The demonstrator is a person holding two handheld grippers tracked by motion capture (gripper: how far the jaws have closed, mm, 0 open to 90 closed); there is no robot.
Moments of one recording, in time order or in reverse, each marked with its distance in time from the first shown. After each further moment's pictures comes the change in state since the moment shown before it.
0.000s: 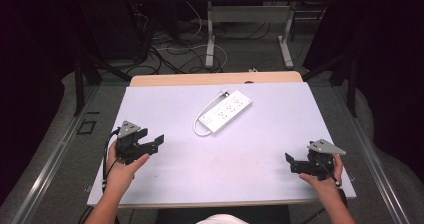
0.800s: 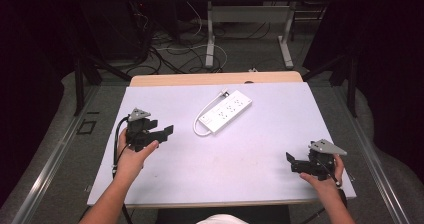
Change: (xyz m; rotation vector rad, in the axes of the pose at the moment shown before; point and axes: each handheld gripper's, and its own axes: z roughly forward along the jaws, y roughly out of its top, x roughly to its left) left arm -0.013 0.036 0.019 0.049 -0.037 -0.039; right arm -0.002 -0.001 -0.001 -0.007 -0.008 0.016
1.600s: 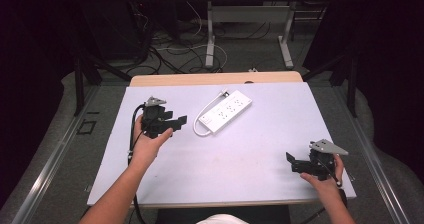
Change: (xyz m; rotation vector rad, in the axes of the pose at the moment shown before) left arm -0.022 0.035 0.029 0.027 -0.060 -0.007; right arm -0.002 -0.001 0.000 -0.005 0.021 0.024
